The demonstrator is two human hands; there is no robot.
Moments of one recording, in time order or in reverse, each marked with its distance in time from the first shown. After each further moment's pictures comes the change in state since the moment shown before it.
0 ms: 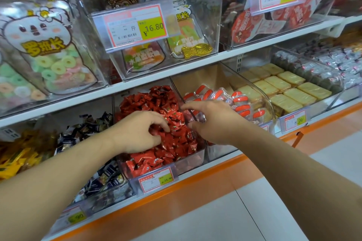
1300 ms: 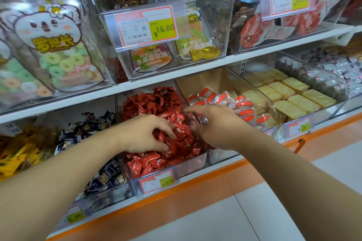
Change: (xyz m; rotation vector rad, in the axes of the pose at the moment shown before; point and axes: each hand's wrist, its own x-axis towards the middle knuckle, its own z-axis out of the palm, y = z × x) left_hand 0.002 0.001 -0.004 -0.040 -0.172 0.010; right_hand -0.002 -0.007 -0.001 0.023 -0.026 0.031
